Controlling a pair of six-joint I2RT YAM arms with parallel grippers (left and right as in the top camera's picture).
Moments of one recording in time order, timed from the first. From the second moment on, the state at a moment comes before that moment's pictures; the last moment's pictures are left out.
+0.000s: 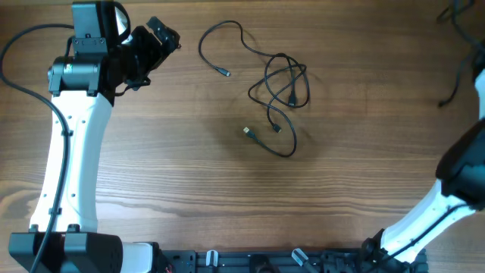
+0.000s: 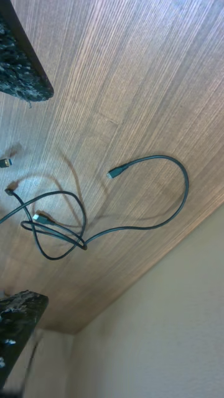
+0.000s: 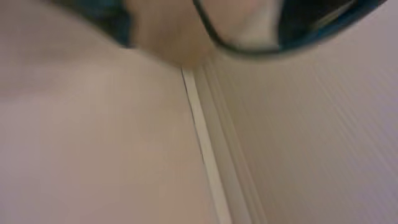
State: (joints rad) left arm -0.01 1.57 1.58 -0.85 0.30 -0.74; right arm -0.51 2.14 1.69 0.26 0.27 0.26
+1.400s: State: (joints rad) left arm -0.48 1.98 1.58 -0.88 0.26 -0.97; right arm -0.27 1.74 1.69 -0.90 -0.54 0.23
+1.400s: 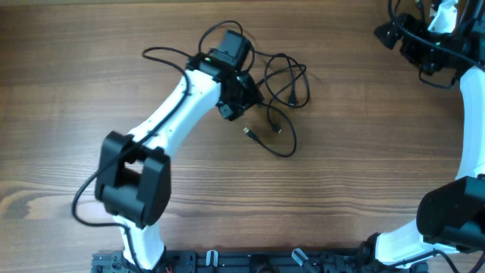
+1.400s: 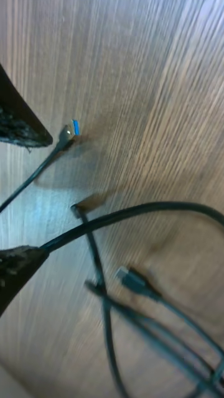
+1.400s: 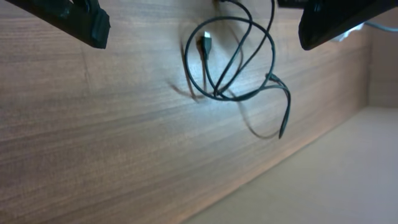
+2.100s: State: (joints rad) left arm -0.48 2.04 1.58 -0.72 0.18 -1.00; right arm -0.27 1.74 1.69 -0.98 -0.52 0.18
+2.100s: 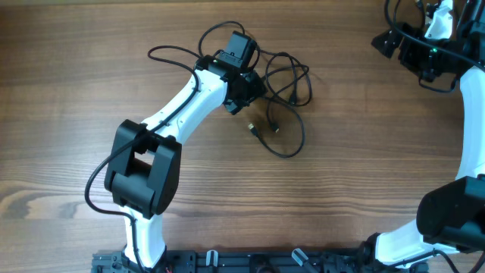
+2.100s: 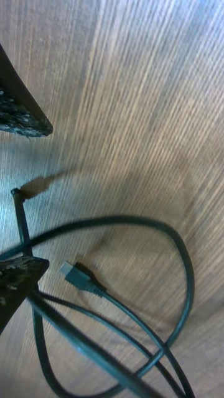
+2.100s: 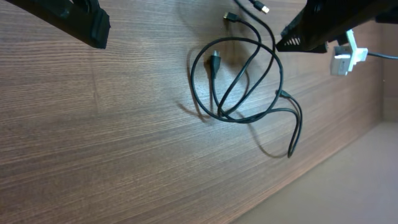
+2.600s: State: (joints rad) left arm -0.49 2.15 1.58 -0.64 0.18 -1.00; right arm -0.26 1.75 1.69 -0.99 -0.52 0.18
